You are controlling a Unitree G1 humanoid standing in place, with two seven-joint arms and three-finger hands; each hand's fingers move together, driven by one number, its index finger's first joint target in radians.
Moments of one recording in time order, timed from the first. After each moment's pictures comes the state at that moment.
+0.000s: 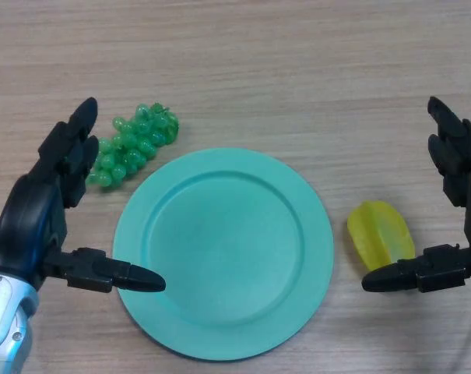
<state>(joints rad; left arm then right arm) 0.00 0.25 0.14 -0.30 -0.06 0.13 -0.22 0.02 -0.22 -0.04 -0.40 -0.08 0.27 0.13</state>
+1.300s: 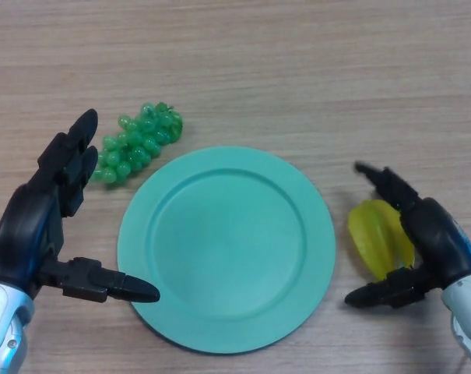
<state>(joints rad) 0.02 0.27 0.15 -0.26 -0.06 0.10 -0.25 -0.11 -0.25 0.04 0.15 -0.49 -0.12 0.10</state>
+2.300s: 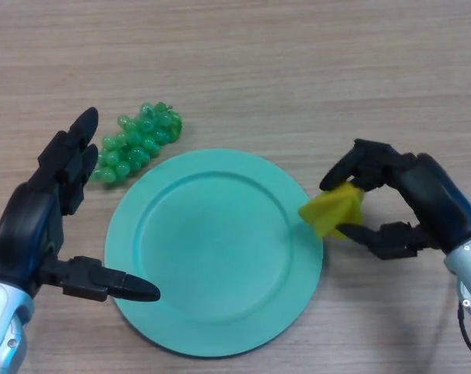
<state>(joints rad) 0.02 0.27 0.15 -0.28 -0.06 0.10 -0.25 -0.18 -0.24 0.04 -0.03 -0.40 -0.06 0.23</state>
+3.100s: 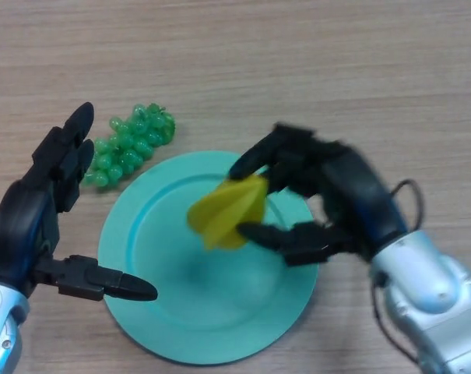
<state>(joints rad) 0.03 0.27 0.16 -0.31 -0.06 0.11 -0.25 -0.20 -0.19 0.37 -0.31 0.00 0.34 0.08</state>
